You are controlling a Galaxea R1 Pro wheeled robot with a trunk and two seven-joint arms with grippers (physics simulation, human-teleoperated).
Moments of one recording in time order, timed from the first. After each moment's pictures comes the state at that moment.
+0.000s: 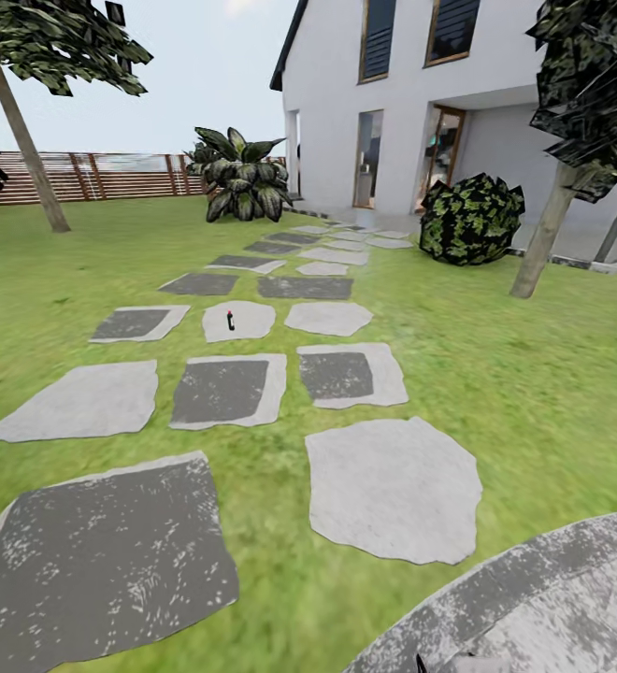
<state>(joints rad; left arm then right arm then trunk) -0.15 0.03 0.09 -0.37 -0.03 -0.36 0.02 -0.13 -0.03 0.00 -0.50 0.01 -0.42 0.00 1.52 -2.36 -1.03</state>
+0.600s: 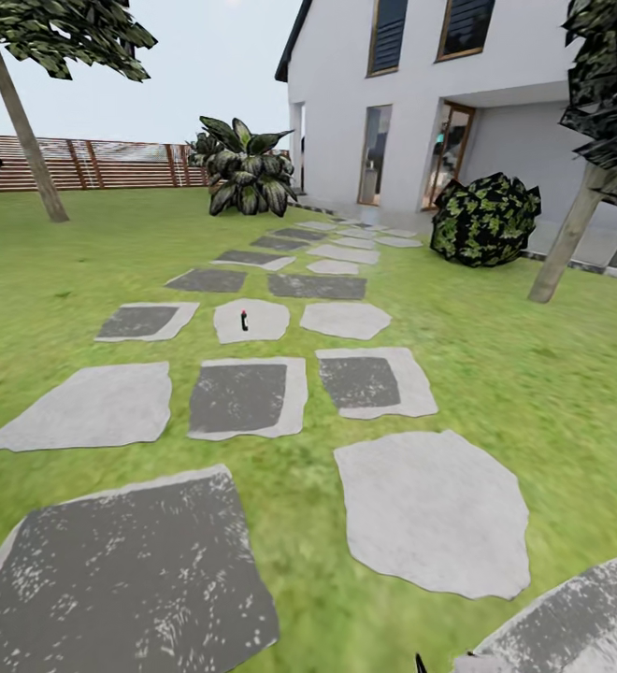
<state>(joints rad) -0.15 0.04 0.08 -0.37 -0.03 -0.36 0.02 -0.13 -0.03 0.00 -0.50 0.01 -0.42 0.00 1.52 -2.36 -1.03</state>
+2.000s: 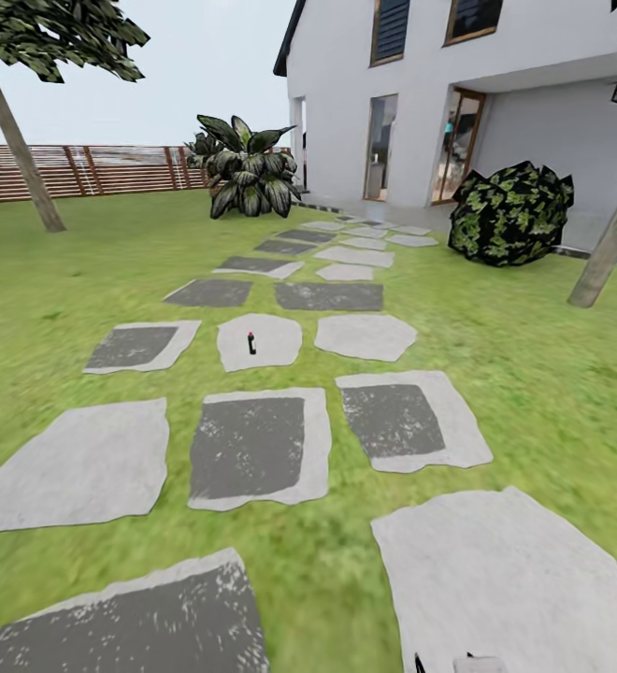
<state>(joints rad) -0.15 0.04 0.08 -0.36 -0.03 -0.36 0.02 -0.13 -0.03 0.00 -0.49 0.01 -0.42 0.00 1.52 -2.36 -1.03</state>
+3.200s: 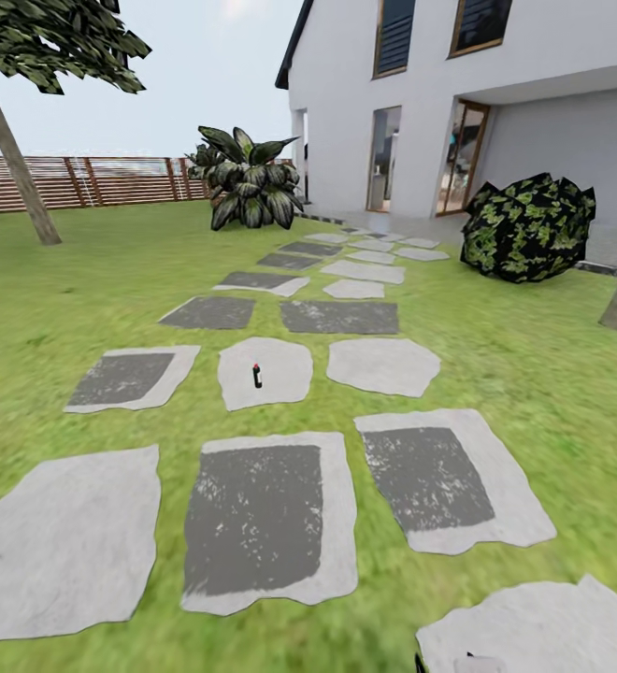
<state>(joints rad) -0.15 0.04 0.08 -0.36 -0.03 -0.36 0.02 -0.13 -0.03 0.00 -0.50 0.01 -0.42 0.00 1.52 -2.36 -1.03</state>
